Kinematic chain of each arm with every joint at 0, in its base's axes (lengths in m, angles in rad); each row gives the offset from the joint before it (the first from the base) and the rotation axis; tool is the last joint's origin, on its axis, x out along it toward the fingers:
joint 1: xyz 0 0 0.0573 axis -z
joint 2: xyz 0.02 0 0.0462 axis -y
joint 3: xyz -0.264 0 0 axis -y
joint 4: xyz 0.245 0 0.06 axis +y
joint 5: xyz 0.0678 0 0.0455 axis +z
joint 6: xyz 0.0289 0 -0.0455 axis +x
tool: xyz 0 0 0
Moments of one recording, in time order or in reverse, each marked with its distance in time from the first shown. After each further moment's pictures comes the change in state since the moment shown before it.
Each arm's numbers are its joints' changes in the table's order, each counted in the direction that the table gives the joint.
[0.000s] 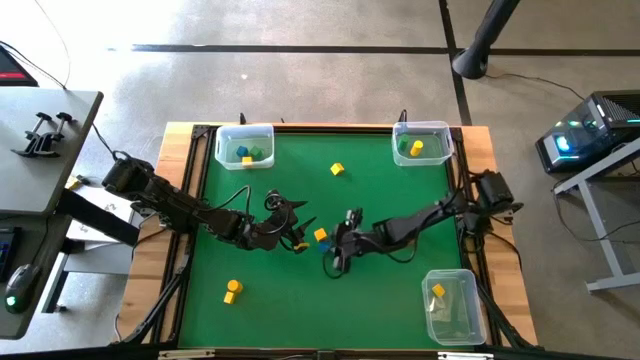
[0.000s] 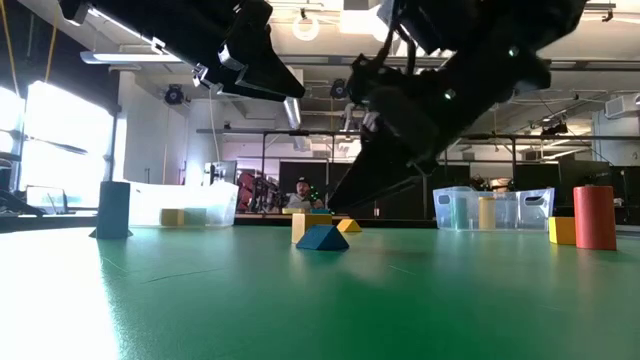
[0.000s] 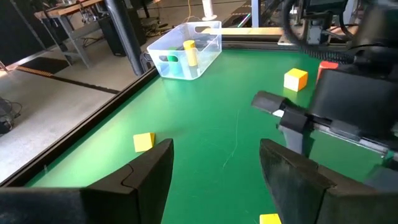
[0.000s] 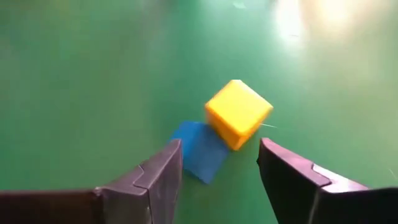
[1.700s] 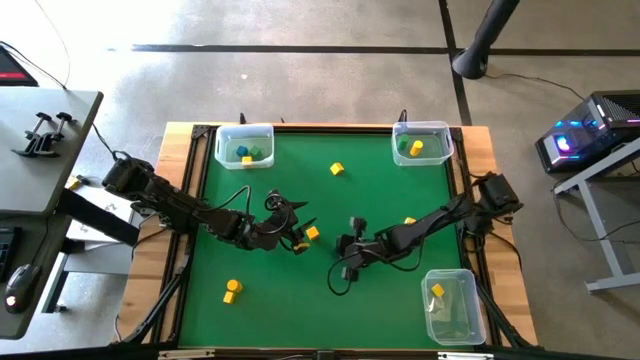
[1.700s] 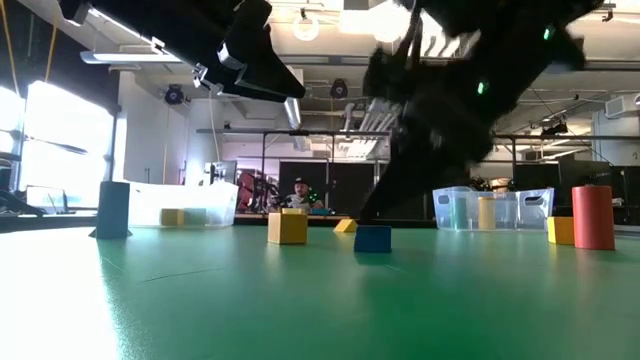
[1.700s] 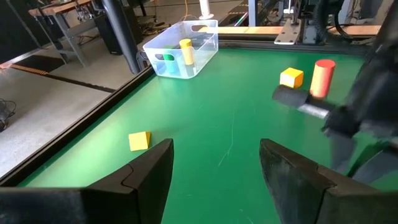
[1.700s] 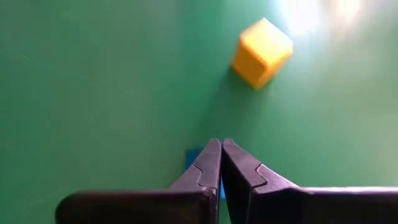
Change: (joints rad) left arm 0.000 0.000 0.000 0.004 -0.014 -0.008; right arm -0.073 0.028 0.016 0.136 -0.022 -0.069
